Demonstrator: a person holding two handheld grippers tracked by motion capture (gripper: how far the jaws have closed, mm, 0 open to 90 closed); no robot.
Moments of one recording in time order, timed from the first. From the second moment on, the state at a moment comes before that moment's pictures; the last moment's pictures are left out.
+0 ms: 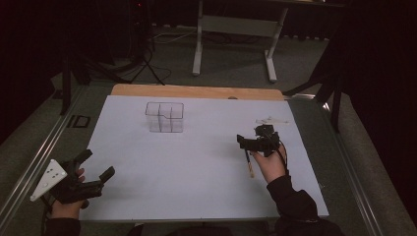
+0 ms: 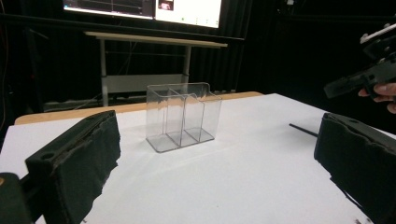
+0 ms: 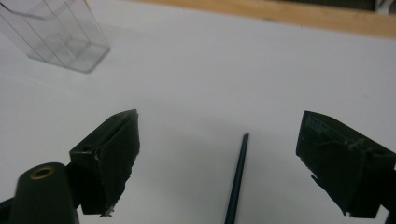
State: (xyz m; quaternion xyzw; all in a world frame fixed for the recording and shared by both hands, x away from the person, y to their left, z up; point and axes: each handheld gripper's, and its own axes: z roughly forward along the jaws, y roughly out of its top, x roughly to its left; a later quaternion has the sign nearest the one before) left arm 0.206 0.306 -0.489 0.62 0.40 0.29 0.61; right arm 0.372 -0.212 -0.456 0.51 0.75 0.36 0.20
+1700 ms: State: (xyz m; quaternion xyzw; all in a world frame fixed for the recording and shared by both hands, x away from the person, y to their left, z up) left arm 0.206 0.308 -0.489 0.62 0.41 0.29 0.61; right arm 0.402 -0.213 -0.513 0.59 0.80 0.13 0.05
